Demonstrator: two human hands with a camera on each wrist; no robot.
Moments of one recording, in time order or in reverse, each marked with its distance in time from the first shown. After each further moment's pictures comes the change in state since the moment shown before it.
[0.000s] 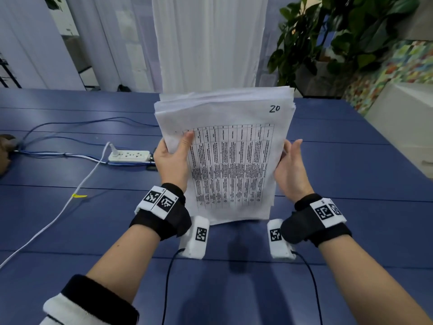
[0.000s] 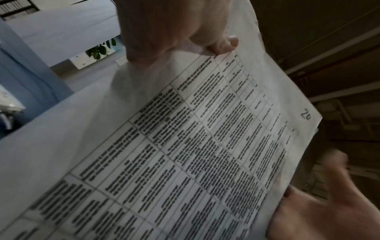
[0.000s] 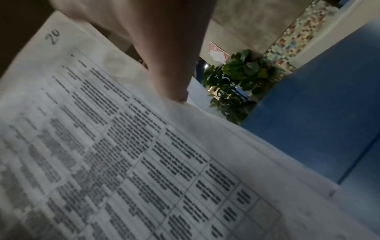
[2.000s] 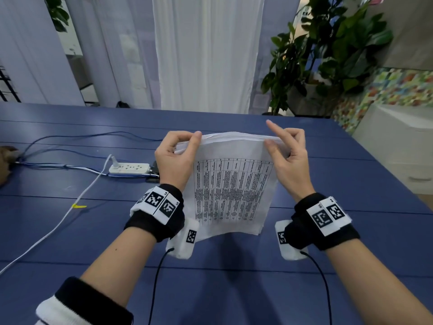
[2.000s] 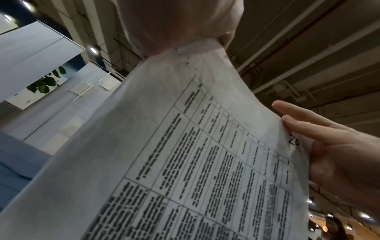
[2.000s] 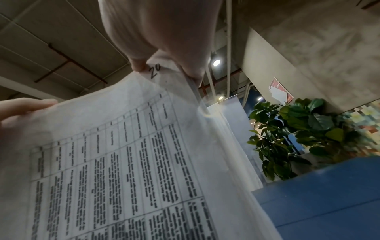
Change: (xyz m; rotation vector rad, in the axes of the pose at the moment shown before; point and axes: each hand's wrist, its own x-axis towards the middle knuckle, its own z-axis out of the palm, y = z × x) left_hand 0.000 0.029 0.002 0.345 -0.134 0.407; right_hand -0.012 -0.046 0.028 -0.737 0.061 -0.623
